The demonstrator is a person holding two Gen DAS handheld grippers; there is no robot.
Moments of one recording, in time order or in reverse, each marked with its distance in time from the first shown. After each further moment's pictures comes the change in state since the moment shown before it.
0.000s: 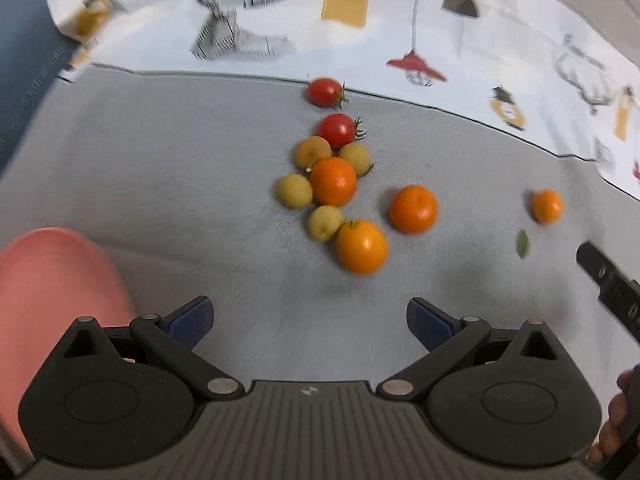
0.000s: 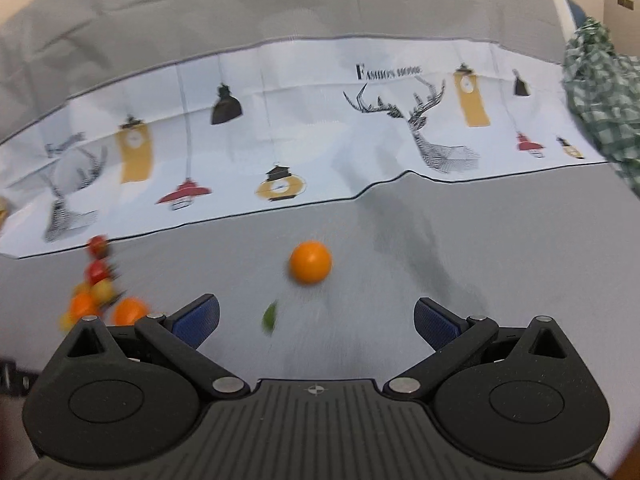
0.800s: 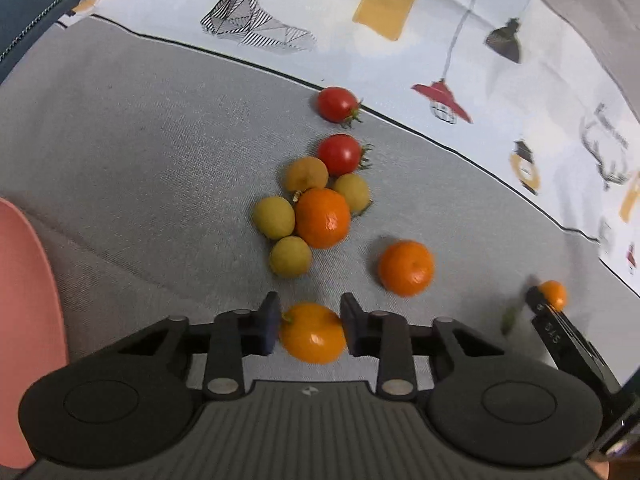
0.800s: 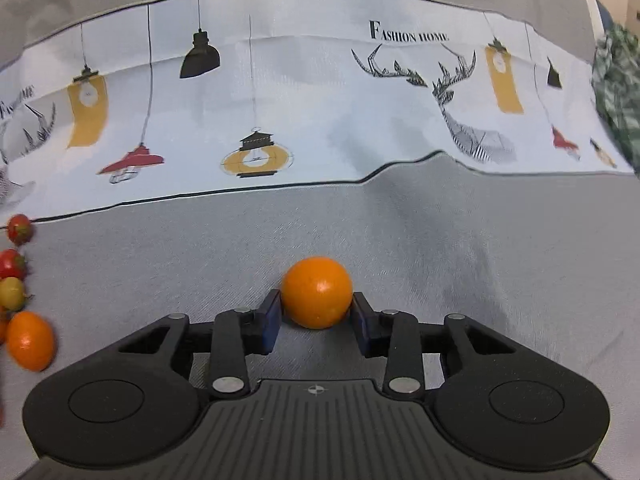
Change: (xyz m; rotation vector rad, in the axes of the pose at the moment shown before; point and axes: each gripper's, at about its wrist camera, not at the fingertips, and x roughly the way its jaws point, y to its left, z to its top) left arm 0.031 0.007 0.027 -0.194 0.004 -0.091; right arm 0.095 0.002 -0.001 -0.067 0.049 -0.040
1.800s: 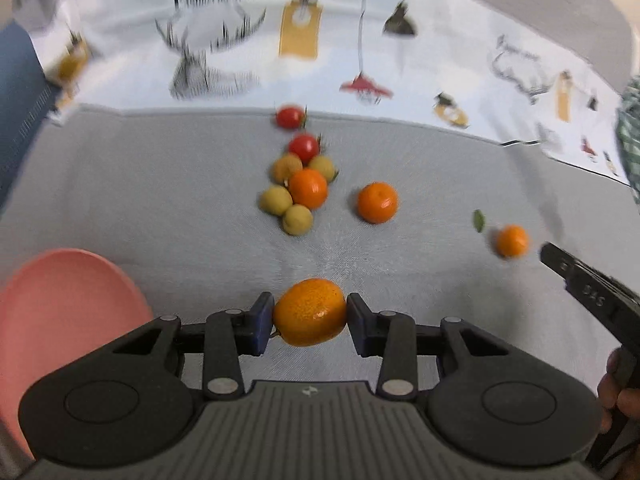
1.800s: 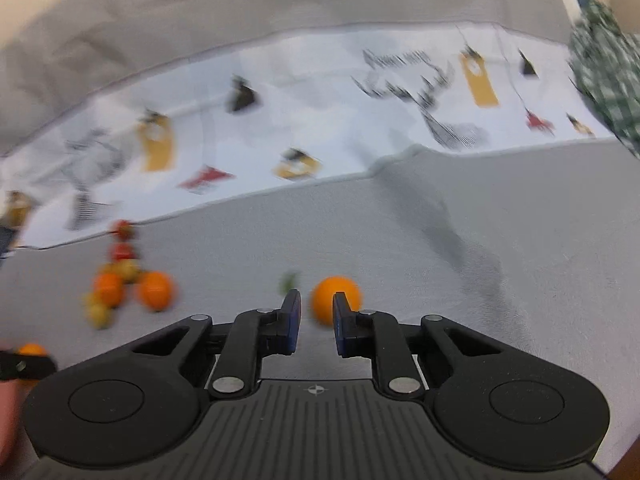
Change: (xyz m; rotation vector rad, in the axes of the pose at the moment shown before) left arm -0.087 0.020 -0.067 0.358 -0.147 -0.020; right arm -0.136 -0.004 -0.044 0.063 -0.072 0.130
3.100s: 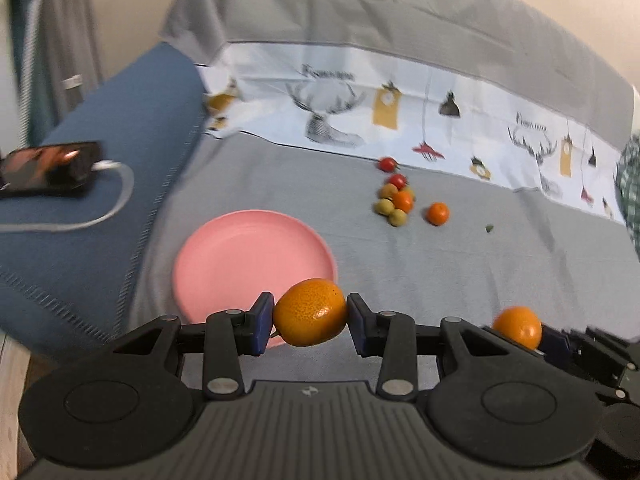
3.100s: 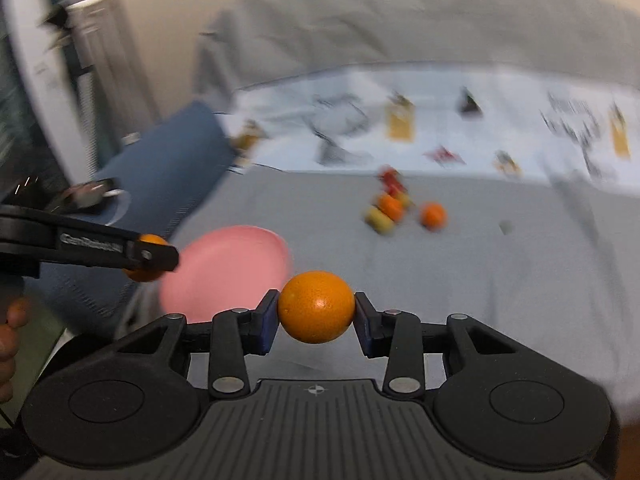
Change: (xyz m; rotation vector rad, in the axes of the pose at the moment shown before) left arm -0.202 0.098 -0.122 -0.134 -0.194 0.105; right arm -0.205 0.152 -0.066 -0.260 0.045 0.382
